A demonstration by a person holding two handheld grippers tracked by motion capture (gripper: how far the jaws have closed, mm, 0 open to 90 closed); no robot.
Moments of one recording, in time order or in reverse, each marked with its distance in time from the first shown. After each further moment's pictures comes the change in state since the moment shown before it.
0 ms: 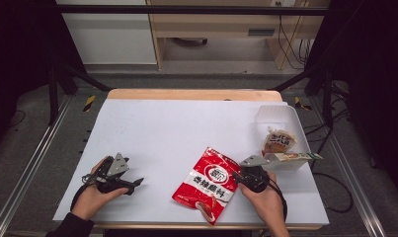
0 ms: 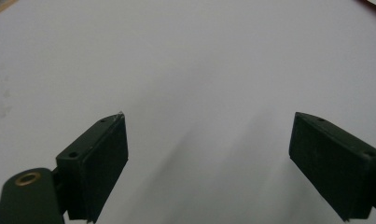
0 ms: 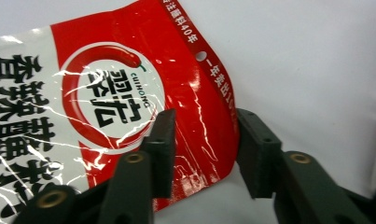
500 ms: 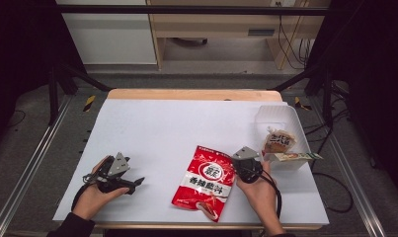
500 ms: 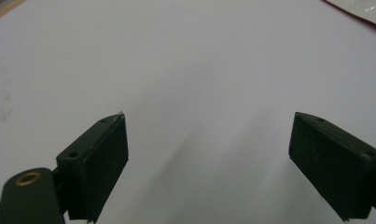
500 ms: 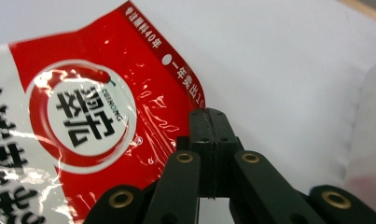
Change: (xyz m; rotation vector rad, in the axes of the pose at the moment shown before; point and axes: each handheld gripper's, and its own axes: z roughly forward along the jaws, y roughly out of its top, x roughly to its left) left arm -0.002 0.004 0.000 -0.010 -0.001 -0.003; right arm 0.007 0.033 0.008 -0.055 -0.071 -0.137
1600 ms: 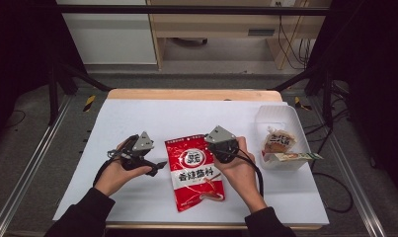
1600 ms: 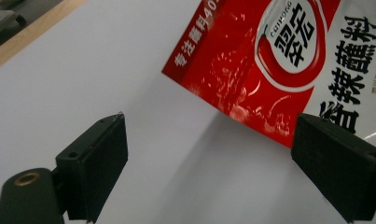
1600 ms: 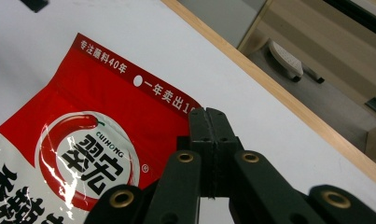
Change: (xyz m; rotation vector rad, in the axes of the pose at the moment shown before) left arm 0.003 0.090 0.027 -0.020 -0.102 0.028; right arm 0.027 0.087 -0.001 -0.221 0.047 -0.206
